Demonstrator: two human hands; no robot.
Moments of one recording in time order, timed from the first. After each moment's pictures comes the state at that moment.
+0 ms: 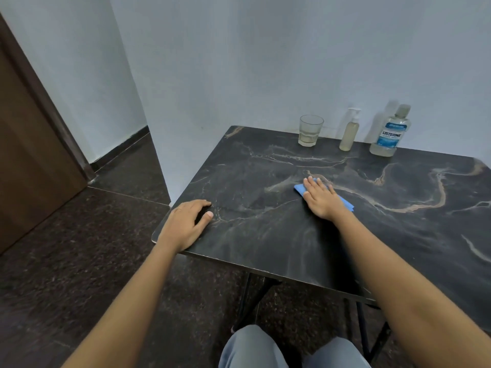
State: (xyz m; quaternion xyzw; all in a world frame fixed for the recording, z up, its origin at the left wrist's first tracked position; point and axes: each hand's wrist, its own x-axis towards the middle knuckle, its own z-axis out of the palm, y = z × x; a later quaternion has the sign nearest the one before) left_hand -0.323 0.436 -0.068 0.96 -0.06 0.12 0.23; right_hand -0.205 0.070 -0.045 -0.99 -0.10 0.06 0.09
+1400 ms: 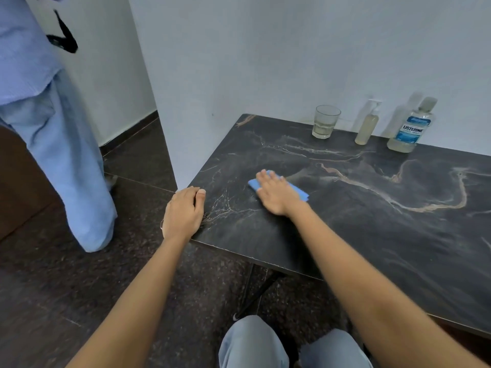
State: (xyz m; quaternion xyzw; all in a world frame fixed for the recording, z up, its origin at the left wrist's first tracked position) left_hand -0.327 0.434 -0.072 0.93 0.10 0.20 0.29; right_hand -0.223 0.206 -0.047 -0.97 -0.22 0.07 0.06
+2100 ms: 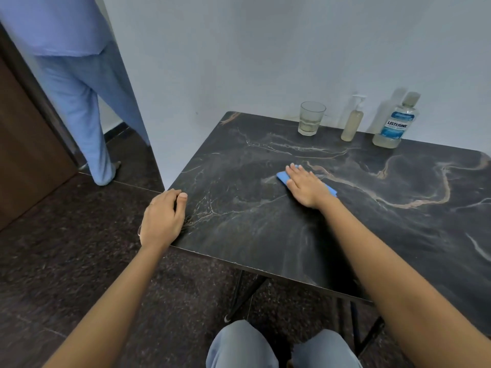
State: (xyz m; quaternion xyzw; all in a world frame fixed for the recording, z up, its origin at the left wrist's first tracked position) left_hand -0.324 0.436 -0.078 0.93 0.07 0.22 0.28; right_hand -0.190 0.100 -0.041 -0.98 -0.15 0.06 0.08
